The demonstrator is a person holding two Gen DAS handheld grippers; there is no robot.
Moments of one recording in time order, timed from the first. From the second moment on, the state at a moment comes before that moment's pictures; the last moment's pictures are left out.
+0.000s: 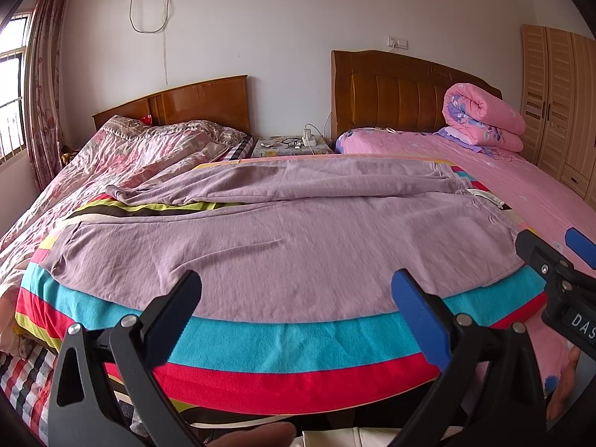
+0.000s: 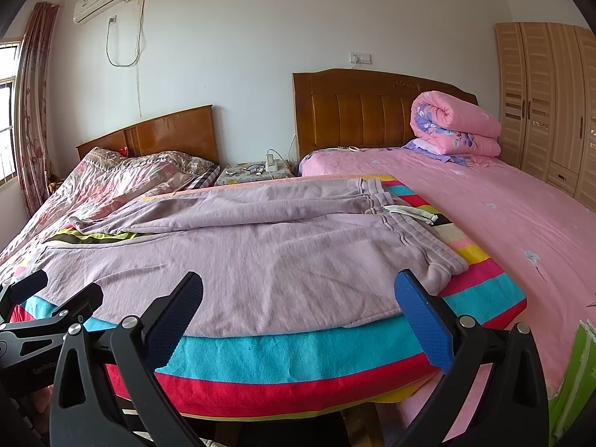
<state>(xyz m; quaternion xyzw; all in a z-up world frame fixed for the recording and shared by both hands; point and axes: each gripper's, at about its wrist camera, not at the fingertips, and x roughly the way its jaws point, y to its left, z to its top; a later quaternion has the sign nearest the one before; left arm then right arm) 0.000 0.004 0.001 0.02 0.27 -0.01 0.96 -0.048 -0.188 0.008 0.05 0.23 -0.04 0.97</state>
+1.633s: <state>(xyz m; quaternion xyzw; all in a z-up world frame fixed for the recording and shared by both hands) 0.018 0.007 -0.003 0.04 0.30 -0.01 0.95 -0.012 -0.203 -0.005 0.05 0.27 -0.02 0.96</state>
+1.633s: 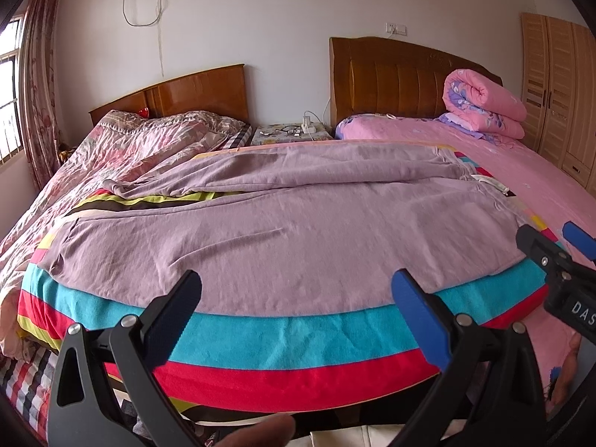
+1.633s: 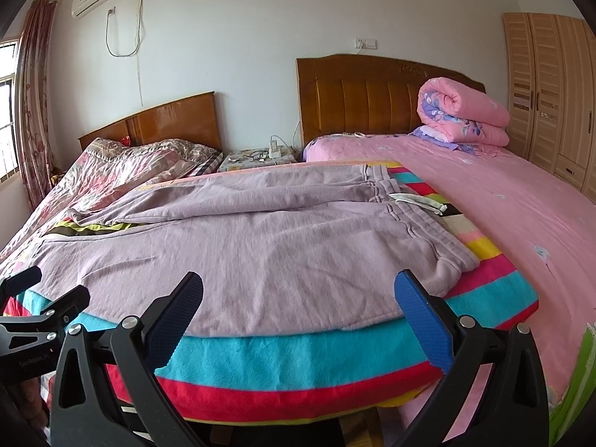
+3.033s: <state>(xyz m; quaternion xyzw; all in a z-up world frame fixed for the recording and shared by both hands) 0.426 0.107 -0.028 -0.23 0.50 -0.13 0.82 0.450 -0.157 -0.044 -0.24 0.39 0.27 0.85</state>
